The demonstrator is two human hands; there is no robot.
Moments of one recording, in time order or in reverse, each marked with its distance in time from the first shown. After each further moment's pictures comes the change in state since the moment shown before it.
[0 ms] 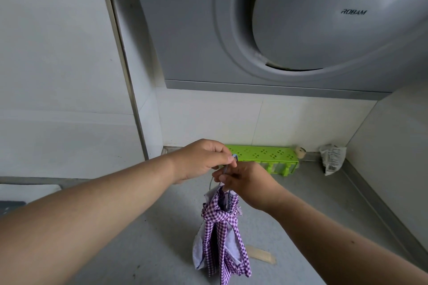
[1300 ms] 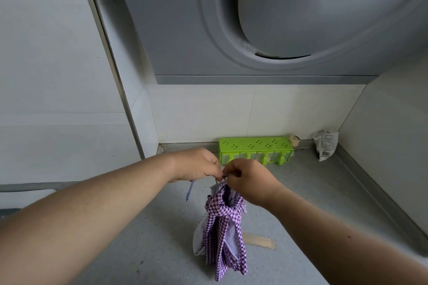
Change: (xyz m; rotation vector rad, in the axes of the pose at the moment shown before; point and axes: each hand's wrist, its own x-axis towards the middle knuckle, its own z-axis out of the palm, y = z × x) left_hand 0.011 -0.022 0.006 0.408 -0.142 -0.277; right_hand -0.018 0.005 0.005 -0.229 0.052 0.147
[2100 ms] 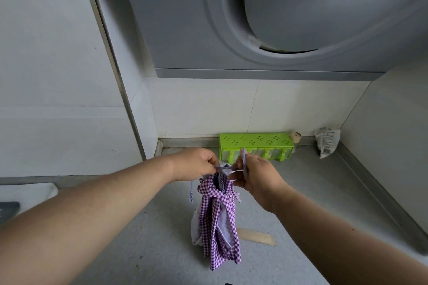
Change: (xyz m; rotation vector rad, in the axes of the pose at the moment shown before) left_hand 0.010 -0.022 0.006 0.015 0.032 0.027; right_hand 0.012 0.012 0.011 1.036 0.102 0.366
